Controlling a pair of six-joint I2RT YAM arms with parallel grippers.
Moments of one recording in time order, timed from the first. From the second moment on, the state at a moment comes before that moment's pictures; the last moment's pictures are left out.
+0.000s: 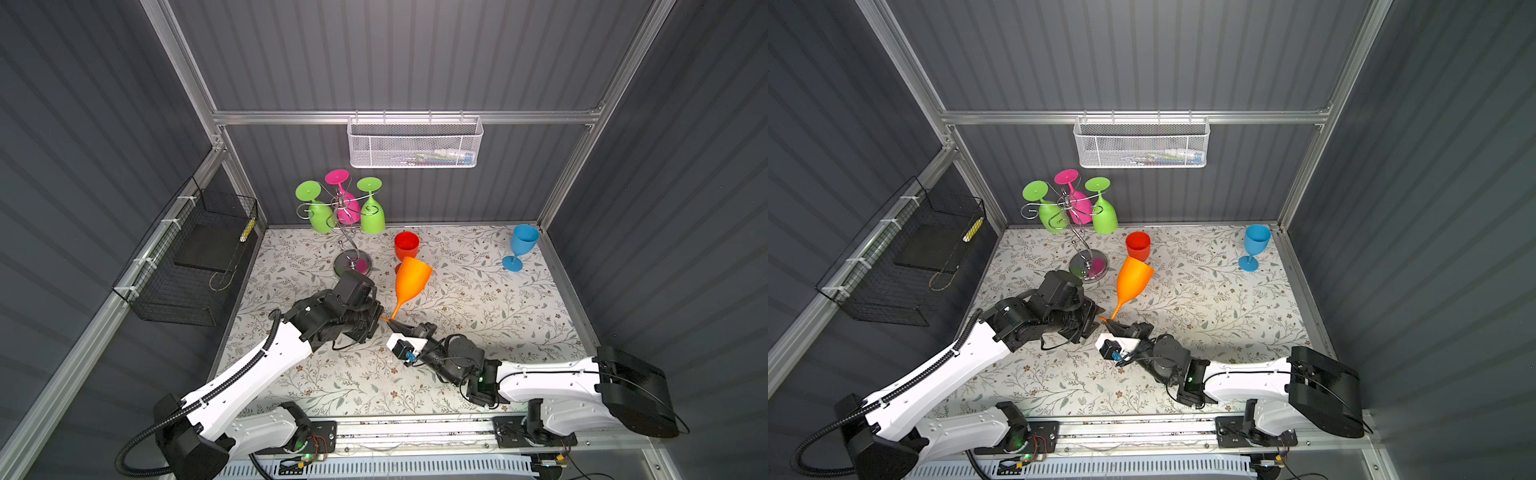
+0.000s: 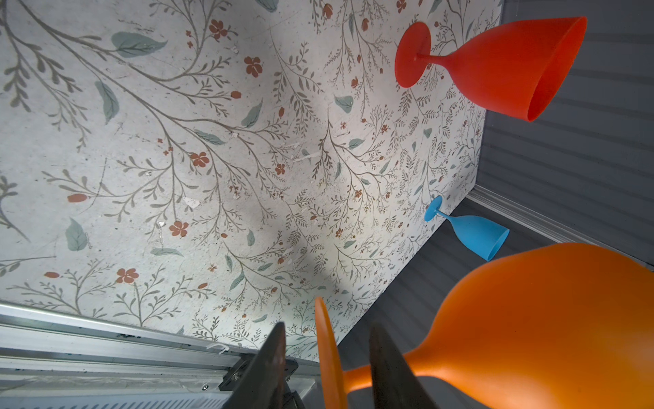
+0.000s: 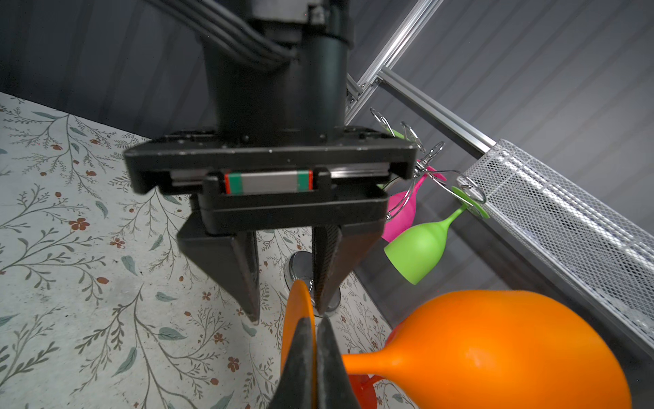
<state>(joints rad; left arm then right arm) -0.78 1.16 1.12 -0.84 0.04 -1.76 1.23 1.34 0.53 0.86 0.34 -0.70</state>
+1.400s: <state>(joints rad) -0.78 1.07 0.99 -0.69 -0.03 -1.83 1.27 1.18 0.50 0.81 0.41 -0.66</state>
